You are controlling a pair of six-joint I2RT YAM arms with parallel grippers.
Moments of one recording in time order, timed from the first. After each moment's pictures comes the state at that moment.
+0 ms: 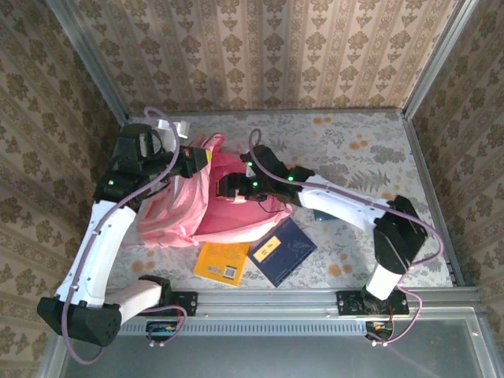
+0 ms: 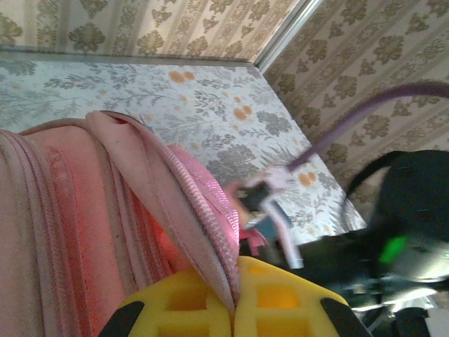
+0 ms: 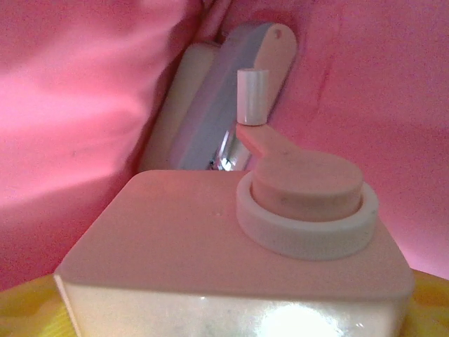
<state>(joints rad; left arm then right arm) -0.29 1.09 1.25 -0.63 0.63 -0.32 0.81 1.73 1.38 -0.34 -0.23 0.85</state>
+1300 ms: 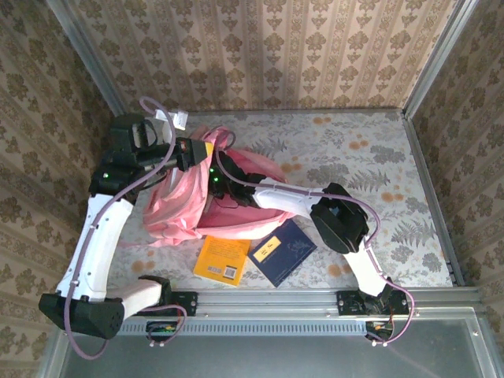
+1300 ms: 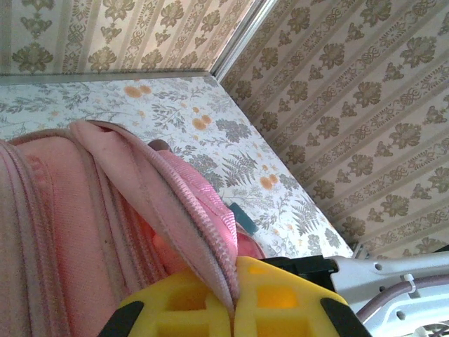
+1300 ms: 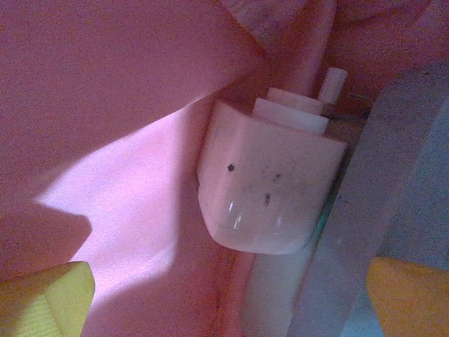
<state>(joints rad) -0.25 1.13 1.35 -0.63 0.78 -0.29 0.90 2.13 1.64 0.02 -0.03 1.18</state>
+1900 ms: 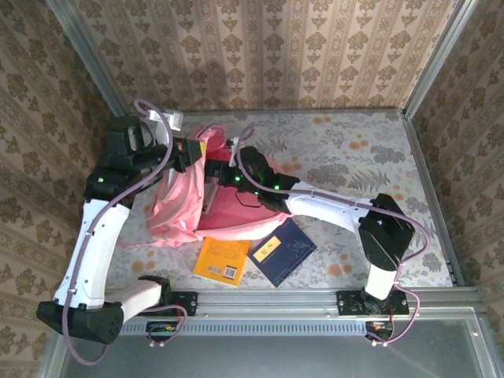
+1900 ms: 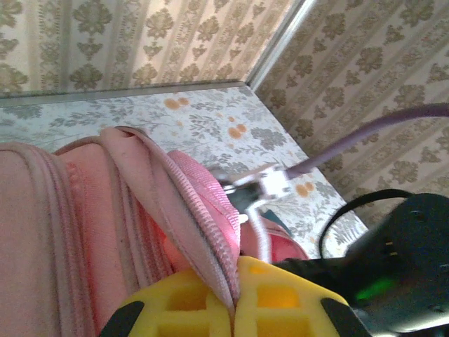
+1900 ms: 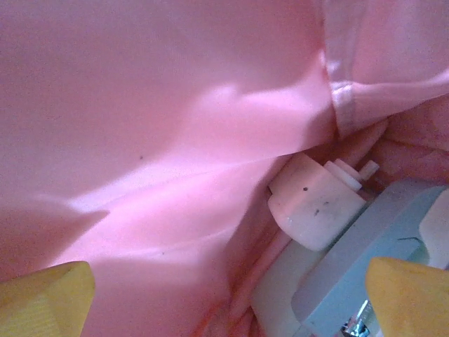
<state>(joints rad) -0.25 1.10 1.36 -0.68 0.65 -0.23 0.87 1.77 1.35 0.13 -0.03 0.84</state>
